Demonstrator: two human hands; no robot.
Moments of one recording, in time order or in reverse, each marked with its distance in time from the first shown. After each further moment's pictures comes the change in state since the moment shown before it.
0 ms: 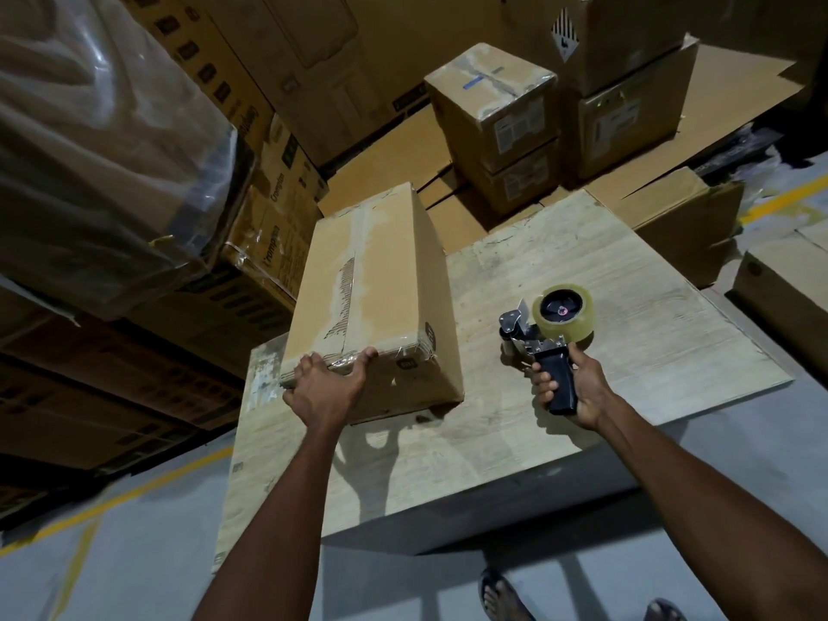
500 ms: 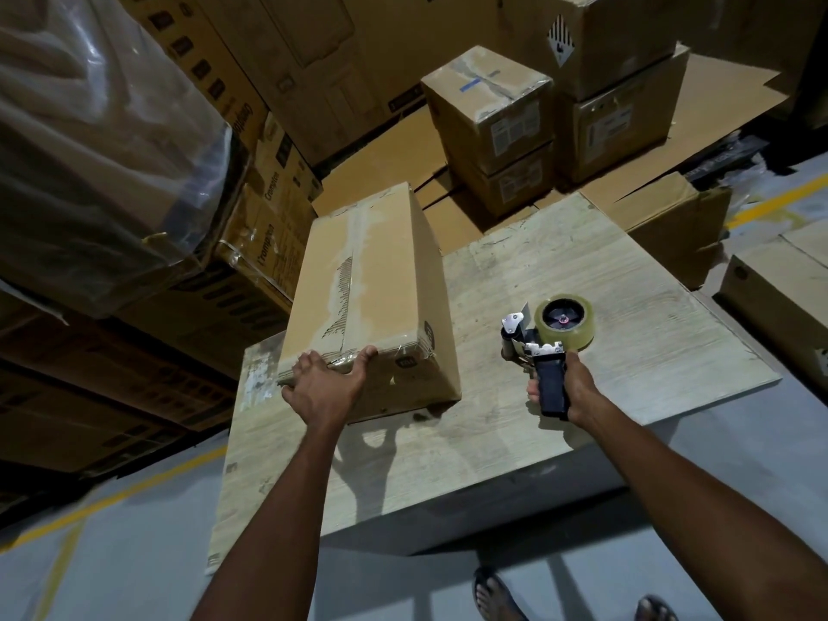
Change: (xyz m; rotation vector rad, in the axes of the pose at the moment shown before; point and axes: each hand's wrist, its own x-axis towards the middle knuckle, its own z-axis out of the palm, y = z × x) left_hand 0.002 -0.003 0.004 -0.009 0.006 0.026; right_hand 0.010 0.011 0.005 -0.149 0.364 -0.187
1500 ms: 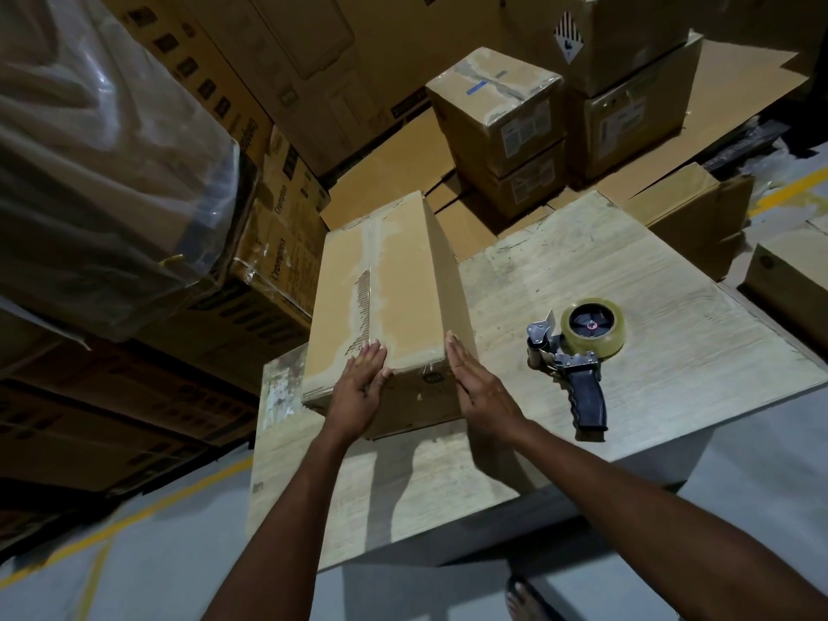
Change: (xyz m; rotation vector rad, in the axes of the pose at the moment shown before) left_hand 0.043 -0.024 0.014 -0.443 -0.152 0.667; right_hand -0.024 0.079 0.138 -1.190 -0.319 -1.356
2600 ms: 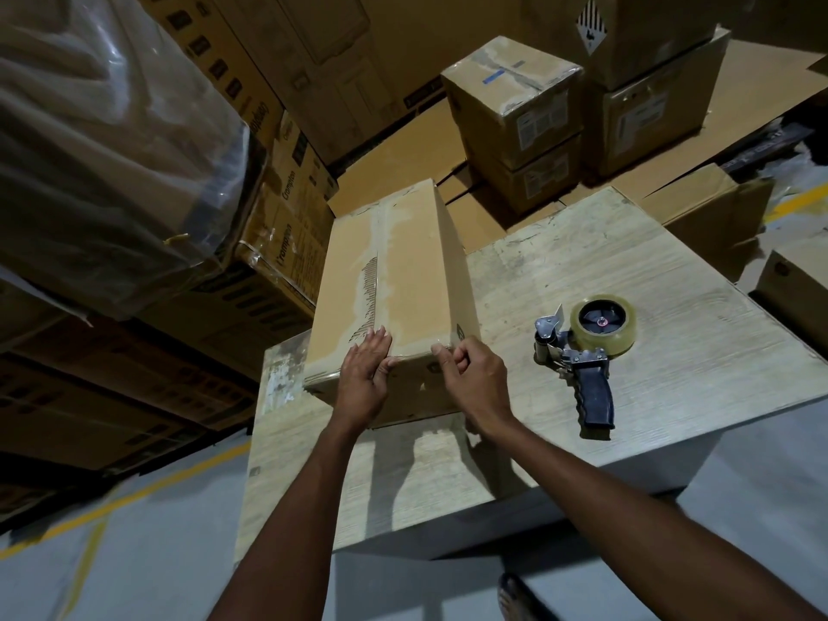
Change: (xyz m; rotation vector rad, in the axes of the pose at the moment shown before) left_hand 0.002 -0.015 0.021 0.019 0.152 0.056; right_hand 0.018 -0.042 0.011 0.054 0.295 0.405
